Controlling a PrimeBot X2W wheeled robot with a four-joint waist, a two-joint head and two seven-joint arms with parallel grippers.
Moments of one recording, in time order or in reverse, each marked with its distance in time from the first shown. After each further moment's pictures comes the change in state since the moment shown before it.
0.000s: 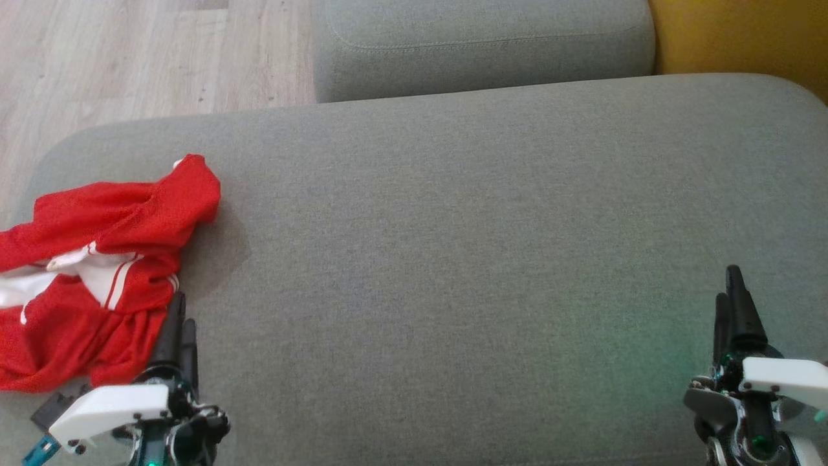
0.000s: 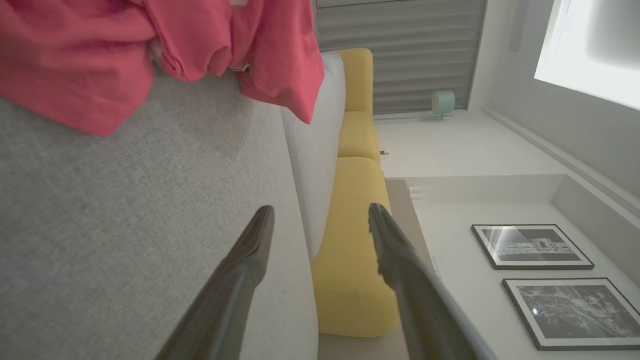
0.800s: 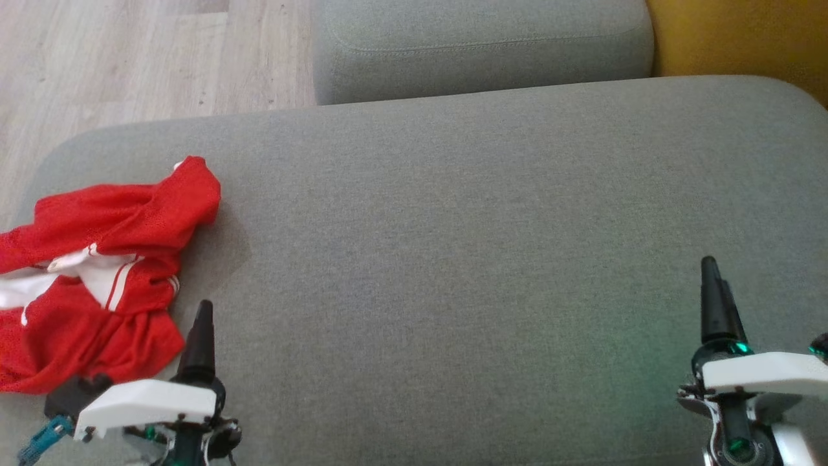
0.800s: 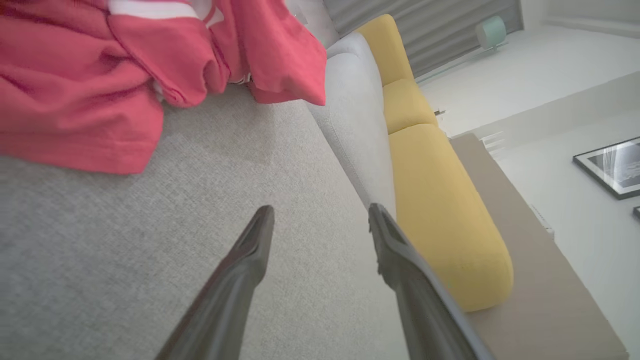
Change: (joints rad) left arm 0.024 0.001 -0.060 -0.033 0.392 0.085 -0.070; right arm 0.019 -0.034 0.068 -0.051 -0.408 0.000 -0.066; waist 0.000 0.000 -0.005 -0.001
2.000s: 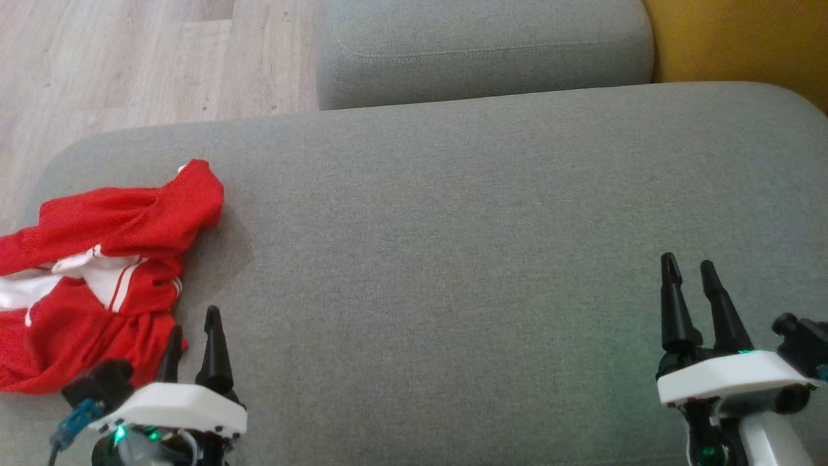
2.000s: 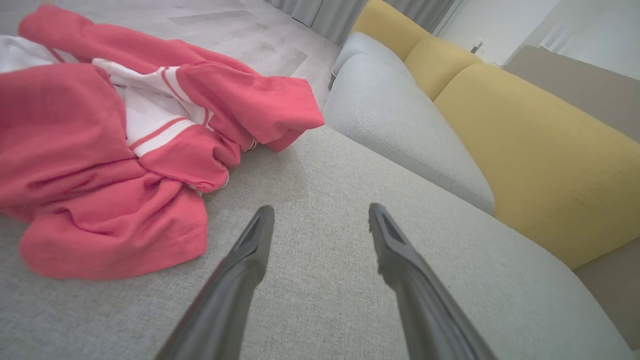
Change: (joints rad) left arm 0.021 0.034 -0.054 -0.016 0.533 0.079 -0.099; right arm 0.000 -0.031 0.079 -0.016 -0.492 0.000 -0.103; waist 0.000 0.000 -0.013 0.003
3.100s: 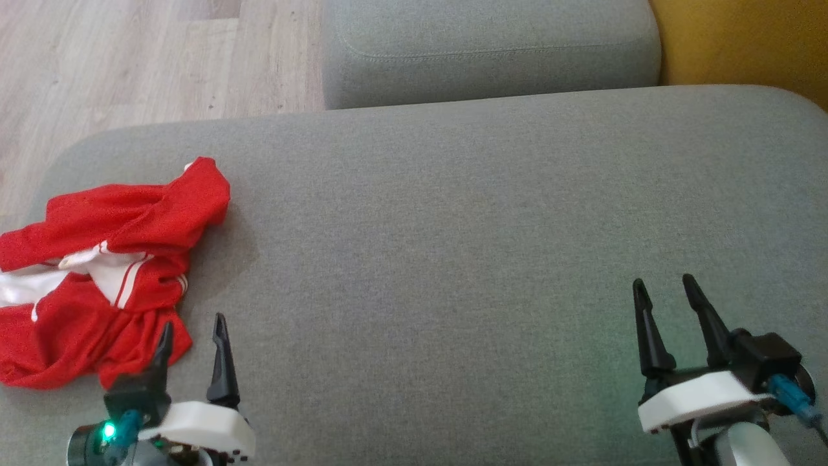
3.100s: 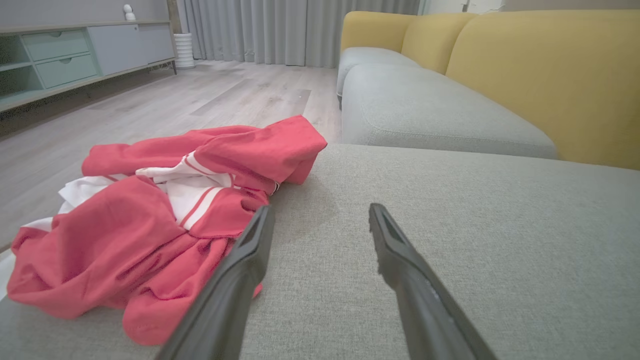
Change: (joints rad) left arm 0.037 0.018 -0.022 -0.014 0.413 0.043 -0.099; right arm 0.002 -0.002 0.012 0.089 -0.387 0.000 -0.094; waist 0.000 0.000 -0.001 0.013
